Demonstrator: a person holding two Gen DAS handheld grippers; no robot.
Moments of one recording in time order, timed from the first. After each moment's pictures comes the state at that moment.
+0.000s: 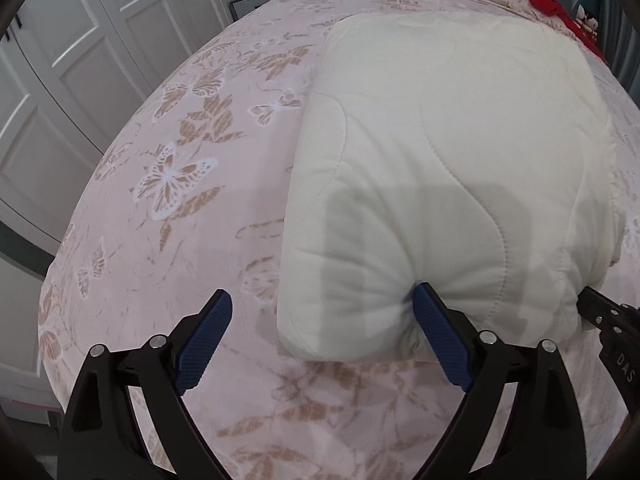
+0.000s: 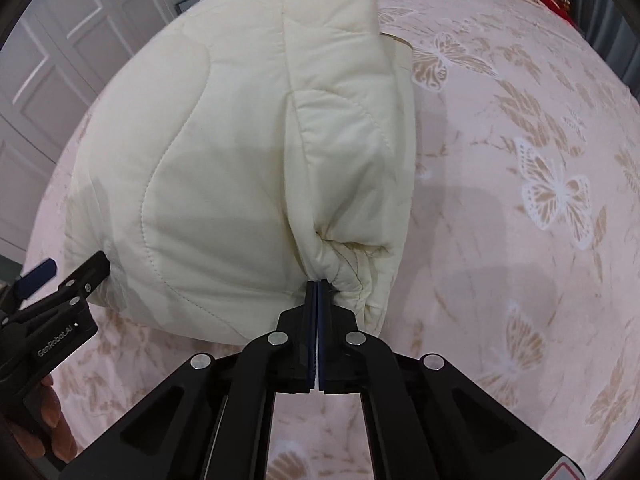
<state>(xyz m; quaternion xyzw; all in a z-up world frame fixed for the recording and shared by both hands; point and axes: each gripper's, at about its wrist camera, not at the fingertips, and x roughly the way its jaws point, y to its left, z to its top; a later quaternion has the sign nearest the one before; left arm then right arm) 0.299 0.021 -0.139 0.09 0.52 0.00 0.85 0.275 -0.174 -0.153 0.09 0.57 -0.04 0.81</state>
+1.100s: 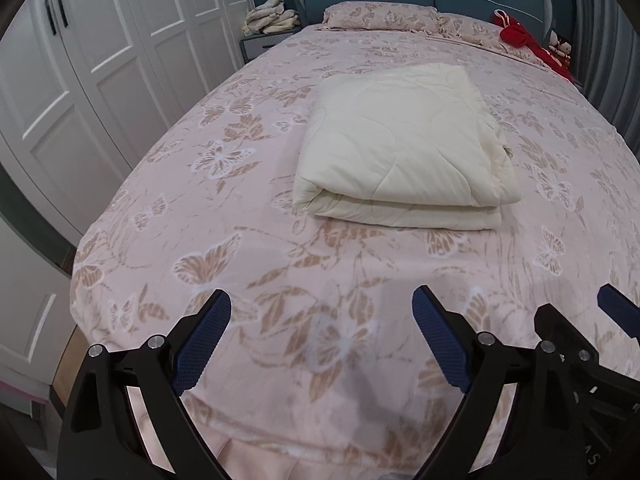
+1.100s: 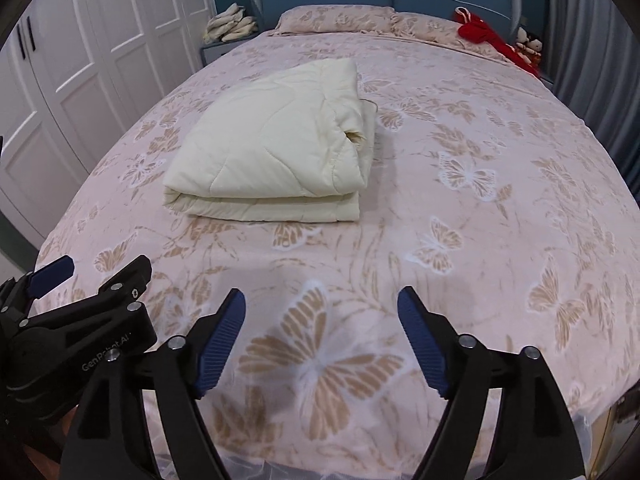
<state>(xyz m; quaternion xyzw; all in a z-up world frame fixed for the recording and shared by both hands) 0.120 0.036 -0.059 0.07 0.45 -0.02 0.89 0.083 -0.138 -0.056 0.06 0.46 -0.05 0.88</state>
